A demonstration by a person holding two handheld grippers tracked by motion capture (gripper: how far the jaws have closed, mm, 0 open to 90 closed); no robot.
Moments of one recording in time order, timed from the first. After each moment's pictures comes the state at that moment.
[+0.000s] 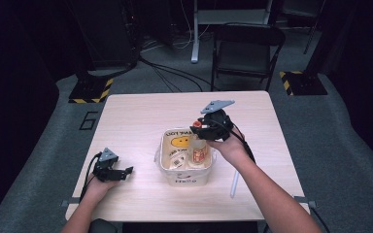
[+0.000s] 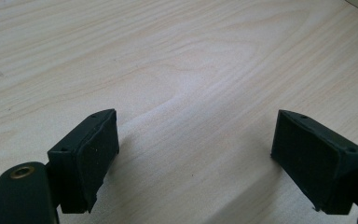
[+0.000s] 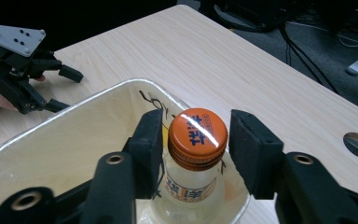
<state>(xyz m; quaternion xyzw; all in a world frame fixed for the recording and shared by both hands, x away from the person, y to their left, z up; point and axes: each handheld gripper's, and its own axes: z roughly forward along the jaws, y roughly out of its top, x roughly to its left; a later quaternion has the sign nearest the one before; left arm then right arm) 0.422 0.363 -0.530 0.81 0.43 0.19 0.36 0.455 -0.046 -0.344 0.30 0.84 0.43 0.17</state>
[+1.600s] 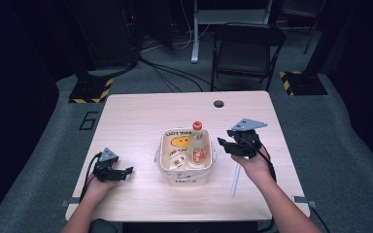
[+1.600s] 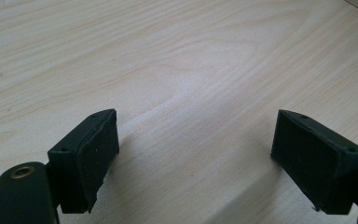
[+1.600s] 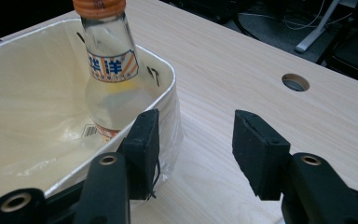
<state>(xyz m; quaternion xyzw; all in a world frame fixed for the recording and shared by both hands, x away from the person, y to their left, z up) 0.422 0.363 -0.530 0.81 0.43 0.19 0.36 0.421 -0.121 -0.388 0.37 0.80 0.42 0.22</state>
